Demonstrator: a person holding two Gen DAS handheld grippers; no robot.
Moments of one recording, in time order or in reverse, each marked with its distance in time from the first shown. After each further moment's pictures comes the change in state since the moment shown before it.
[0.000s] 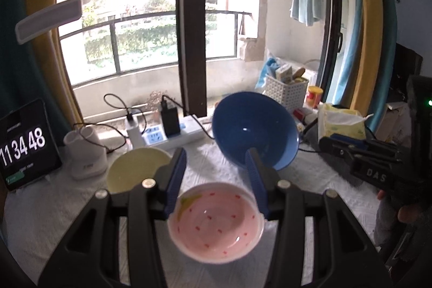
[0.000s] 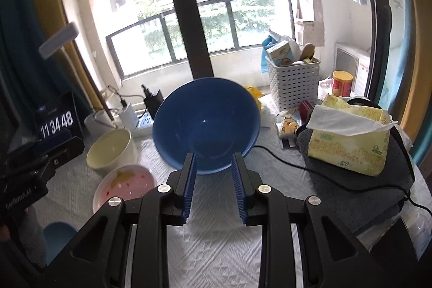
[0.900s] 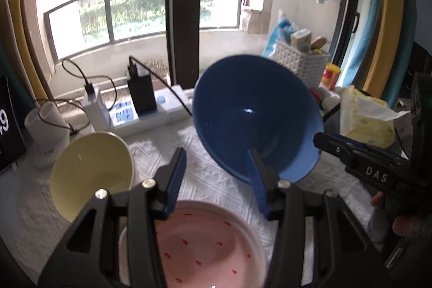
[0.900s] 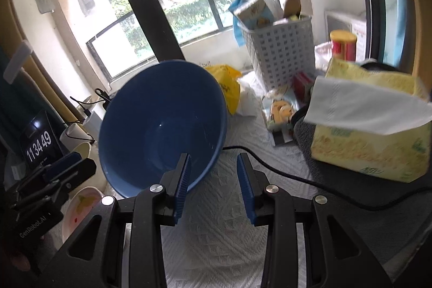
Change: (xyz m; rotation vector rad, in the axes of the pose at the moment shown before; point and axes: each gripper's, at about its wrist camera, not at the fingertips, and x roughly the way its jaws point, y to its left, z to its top) left arm 0.112 -0.012 -0.005 -0.058 0.177 -0.007; right arm 0.082 -0.052 0.004 0.157 0.094 0.000
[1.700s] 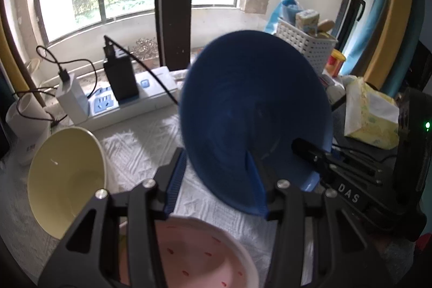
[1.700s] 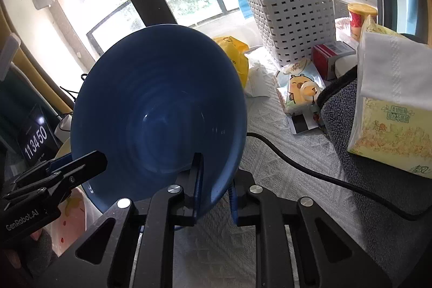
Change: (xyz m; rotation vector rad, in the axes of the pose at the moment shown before) left arm 0.035 -0.006 0.011 -0.006 0.122 -0.039; right arm 0.044 0.004 -0.005 0.008 0.073 0.036
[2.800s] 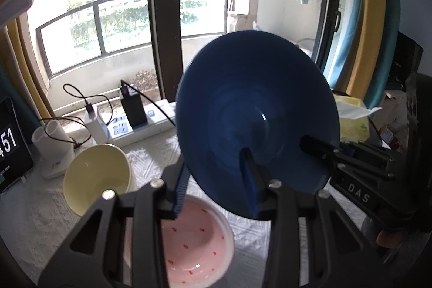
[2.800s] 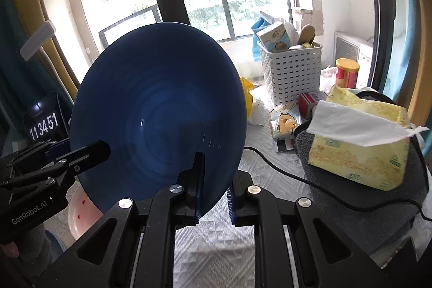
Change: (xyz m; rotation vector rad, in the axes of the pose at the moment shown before) left arm -0.082 -0.020 -0.017 0.083 -0.159 0.003; right arm -0.075 0.023 -0.005 -0.145 -0.113 -0.052
